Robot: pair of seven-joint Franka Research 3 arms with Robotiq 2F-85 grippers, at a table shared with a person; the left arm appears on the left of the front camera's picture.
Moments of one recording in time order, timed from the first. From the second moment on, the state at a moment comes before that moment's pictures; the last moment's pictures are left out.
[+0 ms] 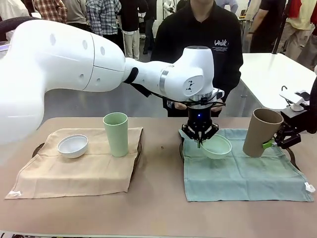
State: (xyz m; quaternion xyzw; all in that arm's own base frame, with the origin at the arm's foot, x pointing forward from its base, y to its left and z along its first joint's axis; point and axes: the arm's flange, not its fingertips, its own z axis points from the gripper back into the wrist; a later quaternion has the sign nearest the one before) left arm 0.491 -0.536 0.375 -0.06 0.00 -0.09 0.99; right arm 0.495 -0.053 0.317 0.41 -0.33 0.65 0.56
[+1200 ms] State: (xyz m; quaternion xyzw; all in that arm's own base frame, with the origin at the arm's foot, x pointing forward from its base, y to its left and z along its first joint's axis) left arm 0.501 -0.543 0.360 -0.08 0.00 -0.11 0.99; right arm 0.505 -0.060 0.288 0.41 -0.31 0.64 0.57
